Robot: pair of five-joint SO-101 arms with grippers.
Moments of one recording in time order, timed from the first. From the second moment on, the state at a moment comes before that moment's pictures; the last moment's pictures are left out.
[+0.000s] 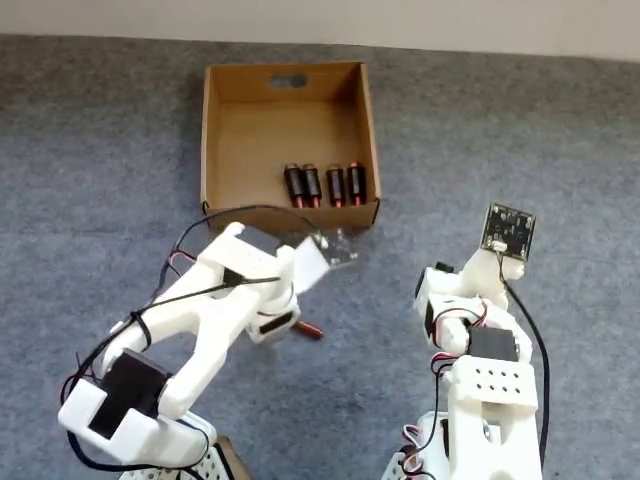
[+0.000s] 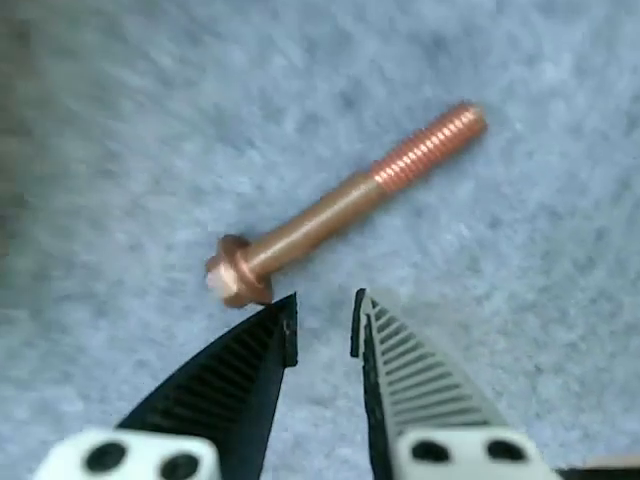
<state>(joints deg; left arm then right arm) 19.3 -3.3 37.3 68.1 -30.5 -0.3 -56.6 72.0 41.2 -9.4</state>
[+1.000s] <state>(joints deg) 18.6 -7.4 33.0 62.6 9.2 -0.3 -56.6 72.0 41.2 -9.5</state>
